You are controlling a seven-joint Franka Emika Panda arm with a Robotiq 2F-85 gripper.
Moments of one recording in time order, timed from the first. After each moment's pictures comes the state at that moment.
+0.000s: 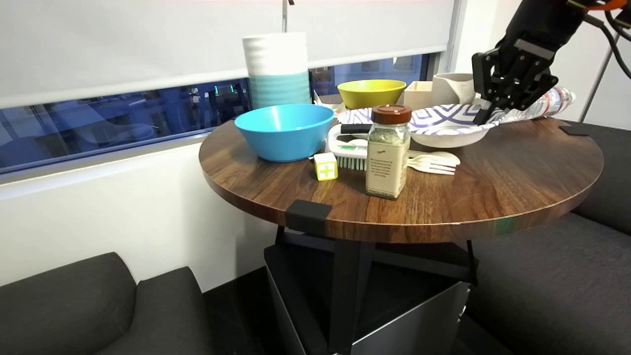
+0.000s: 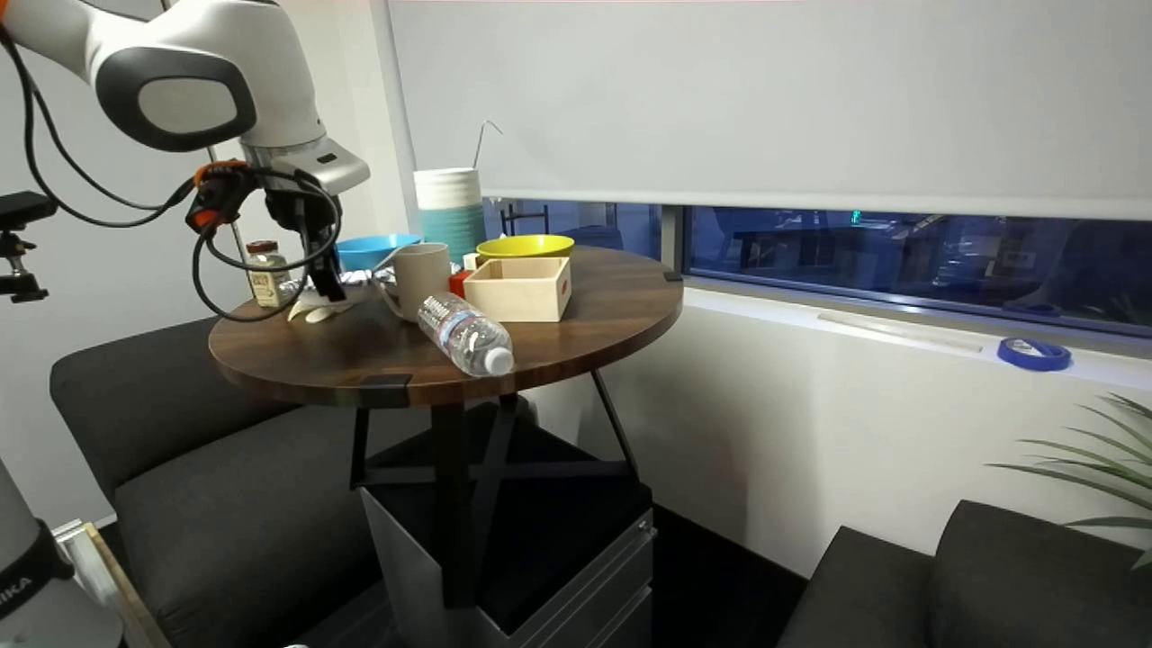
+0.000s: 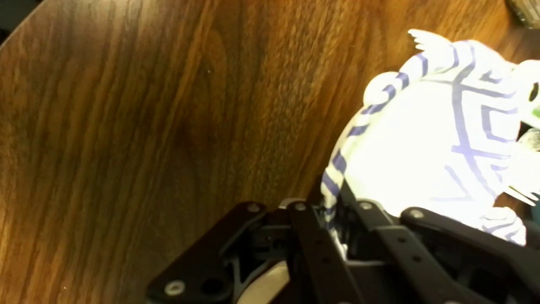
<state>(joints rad) -0.03 -0.63 0.00 -2.74 0.33 2.30 0.35</state>
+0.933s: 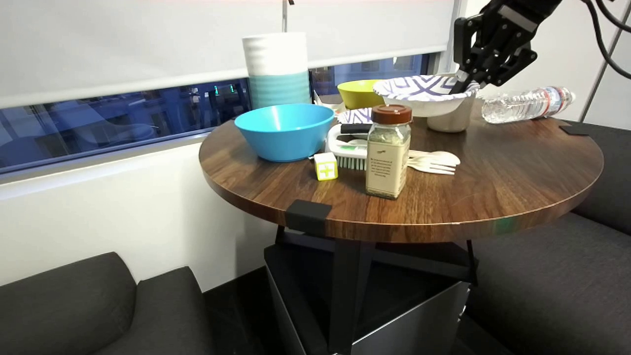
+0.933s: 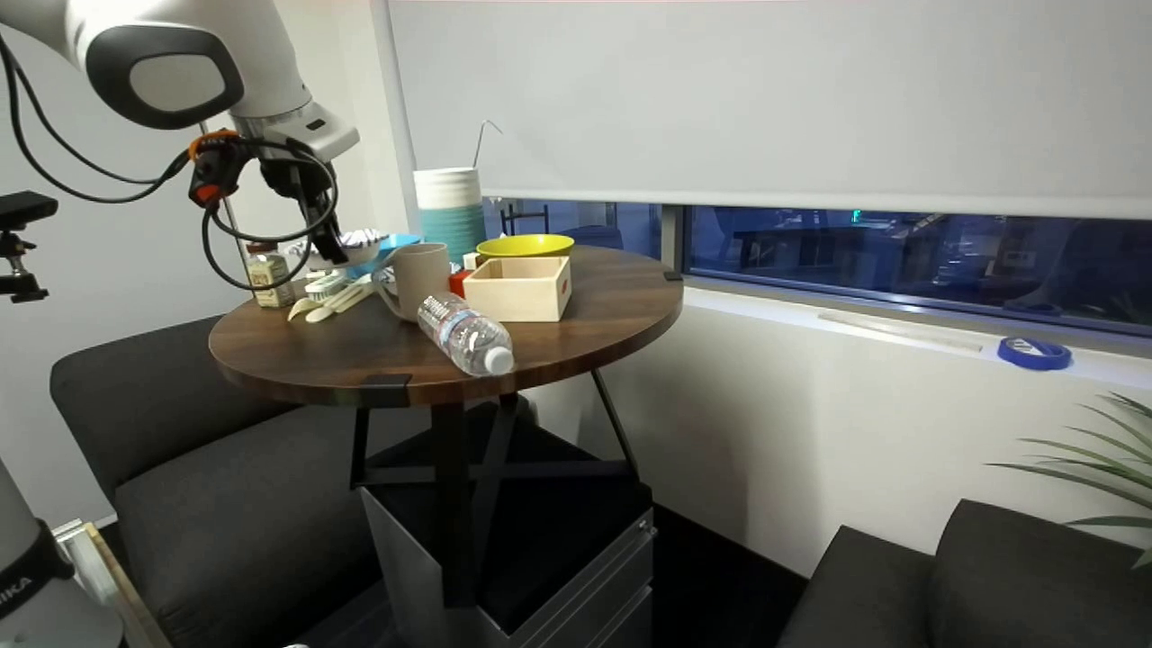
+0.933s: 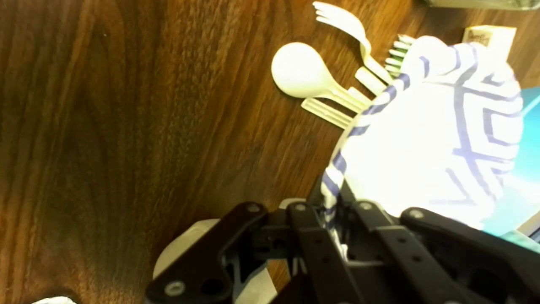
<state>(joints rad) 0.03 -0.65 0.02 -2.69 0.39 2.38 0.37</state>
